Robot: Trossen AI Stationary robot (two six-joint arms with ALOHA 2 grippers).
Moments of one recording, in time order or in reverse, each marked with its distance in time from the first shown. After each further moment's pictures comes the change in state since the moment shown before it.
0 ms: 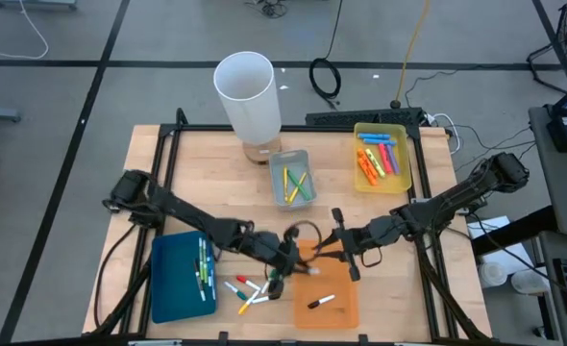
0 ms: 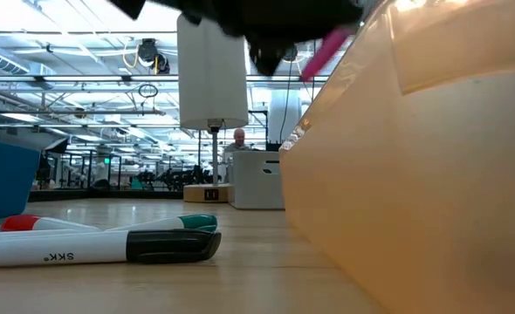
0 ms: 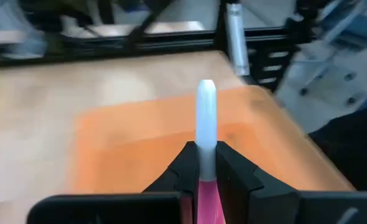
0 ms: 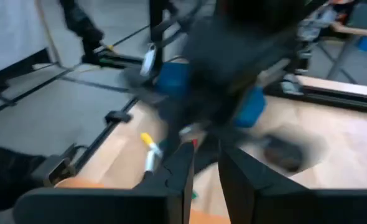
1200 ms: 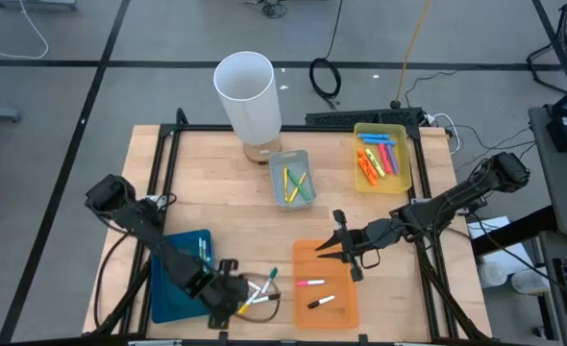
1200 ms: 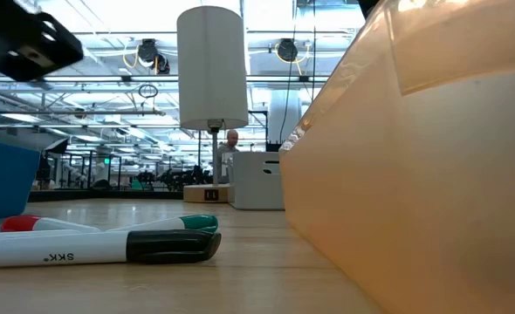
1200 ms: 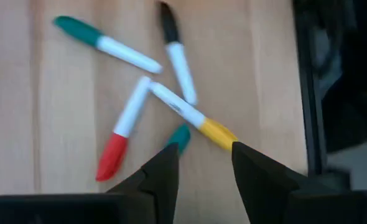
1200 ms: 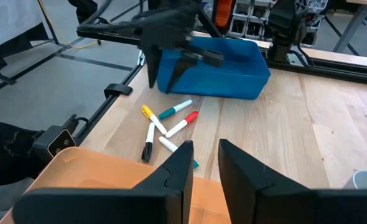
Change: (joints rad) left arm -0.380 -0.098 -0.001 -0.808 -0.113 -0.569; right arm 0.000 -0.018 -0.001 -0.118 -0.001 0.030
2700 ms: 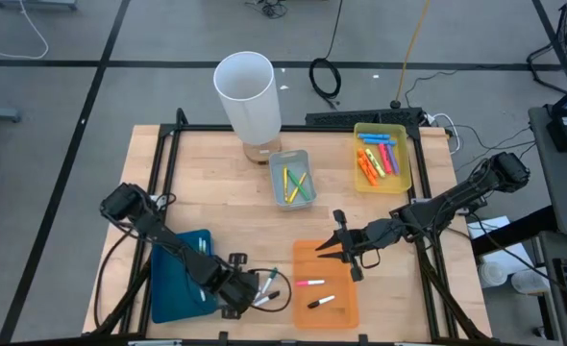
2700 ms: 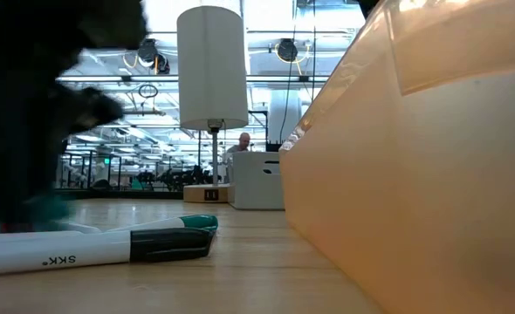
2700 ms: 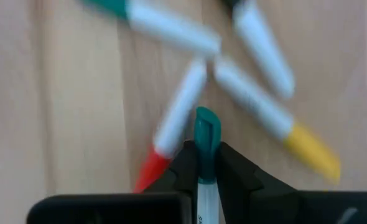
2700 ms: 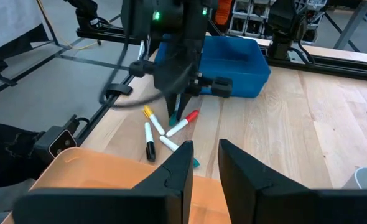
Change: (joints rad) left arm 0.065 0.142 -0.008 0.007 -0.002 0.084; right arm 0.000 0.000 0.000 -0.003 0.000 0.015
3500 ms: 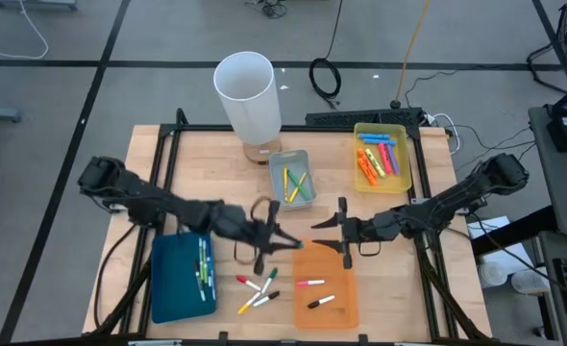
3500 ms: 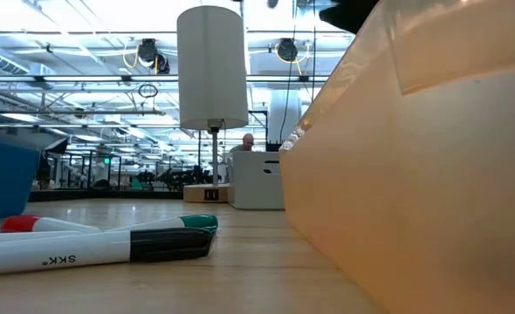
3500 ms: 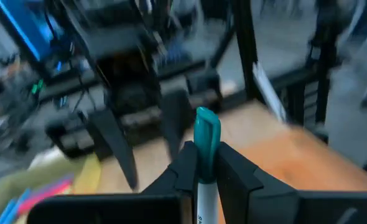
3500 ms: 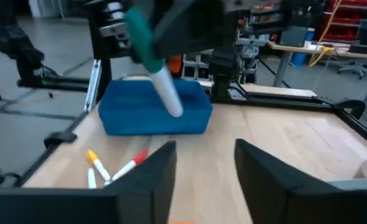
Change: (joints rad) left arm 0.322 -0.323 -0.149 0.928 0.006 0.839; right arm -0.049 0.022 -0.179 0.427 0.155 -0.057
